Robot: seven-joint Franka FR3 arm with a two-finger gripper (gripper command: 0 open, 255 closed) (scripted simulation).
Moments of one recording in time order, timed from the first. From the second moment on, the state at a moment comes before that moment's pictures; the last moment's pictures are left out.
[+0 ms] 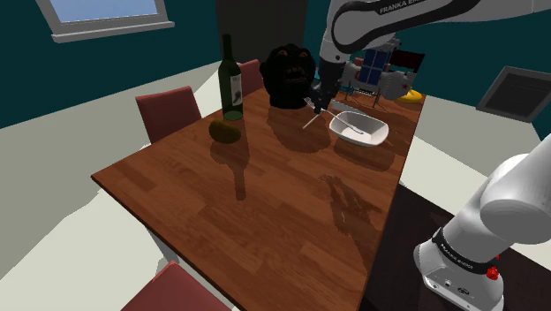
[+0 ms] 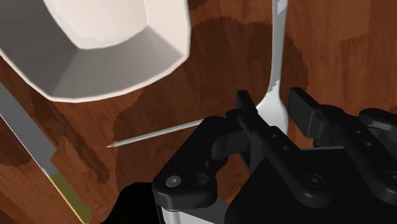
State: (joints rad) arm -0.03 -0.13 0.03 -2.12 0.02 2.04 -0.01
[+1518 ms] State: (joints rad) arm -0.28 -0.01 -0.29 -1.98 0.04 2.00 -0.58
